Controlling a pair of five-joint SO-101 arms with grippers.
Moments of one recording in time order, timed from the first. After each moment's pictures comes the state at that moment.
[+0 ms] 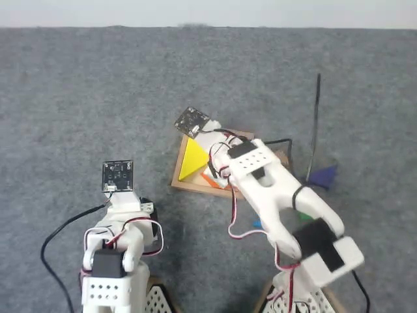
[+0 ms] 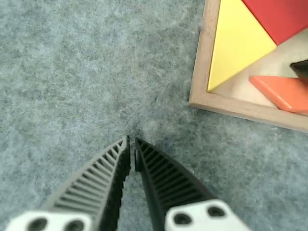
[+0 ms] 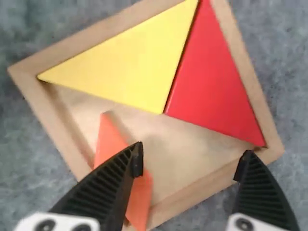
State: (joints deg) left arm -4.2 -103.1 97.2 72.0 11.4; right arm -32.4 2.2 30.7 41.8 24.3
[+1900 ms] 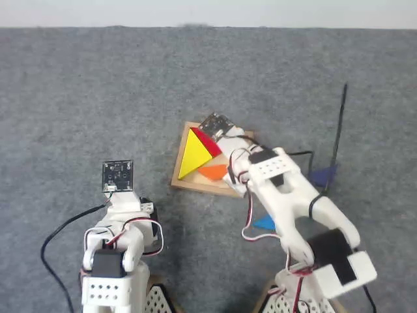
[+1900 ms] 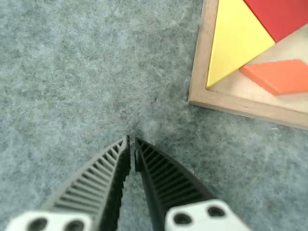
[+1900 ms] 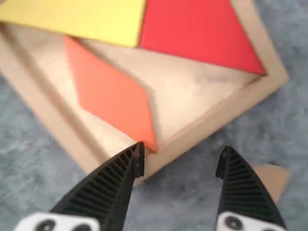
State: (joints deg) left arm -4.2 -103.1 97.2 72.0 11.4; right arm -25.3 -0.7 39.1 41.8 23.3
